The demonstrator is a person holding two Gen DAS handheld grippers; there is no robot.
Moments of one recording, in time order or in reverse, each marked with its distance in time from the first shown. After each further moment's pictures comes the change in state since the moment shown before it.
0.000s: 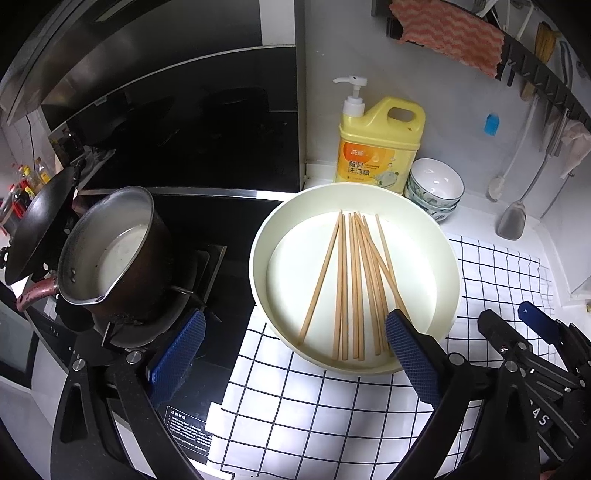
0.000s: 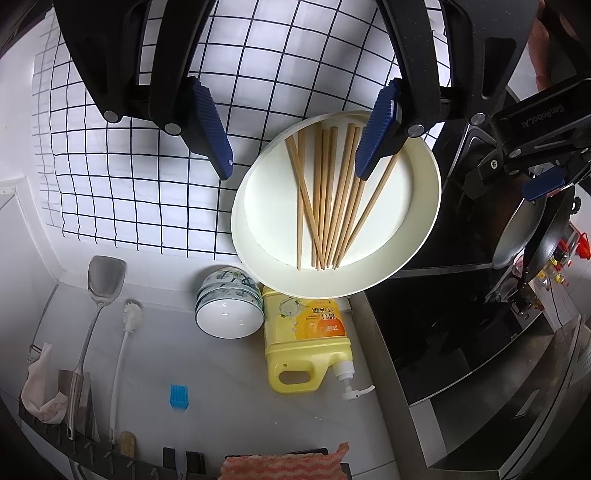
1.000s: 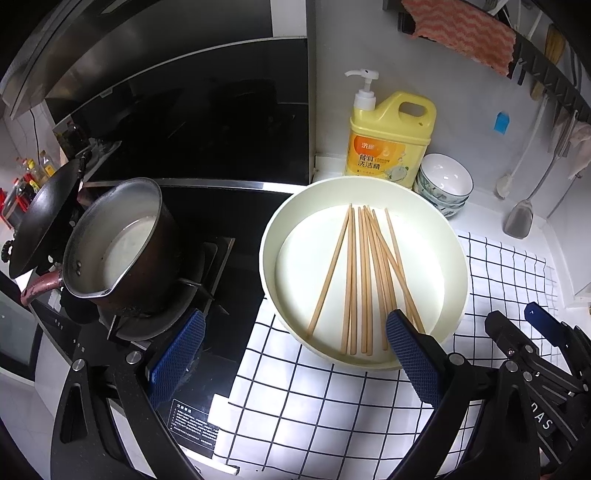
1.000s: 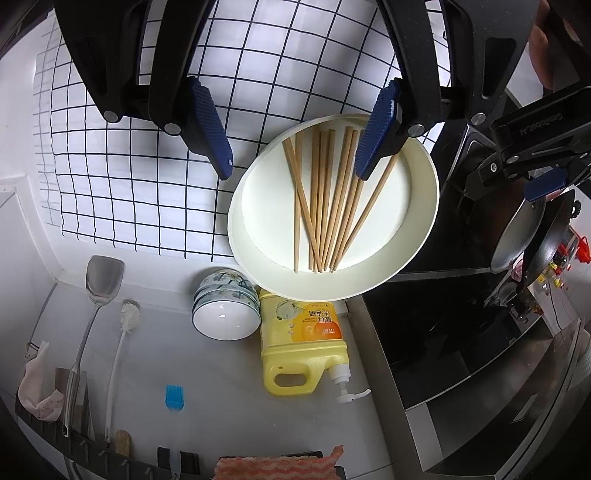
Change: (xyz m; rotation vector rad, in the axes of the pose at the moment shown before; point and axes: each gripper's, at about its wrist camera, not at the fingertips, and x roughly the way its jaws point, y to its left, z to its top) left arm 0.001 0.006 0.000 -0.014 0.032 0.017; right arm 0.000 0.003 0.001 -0.013 0.014 0.002
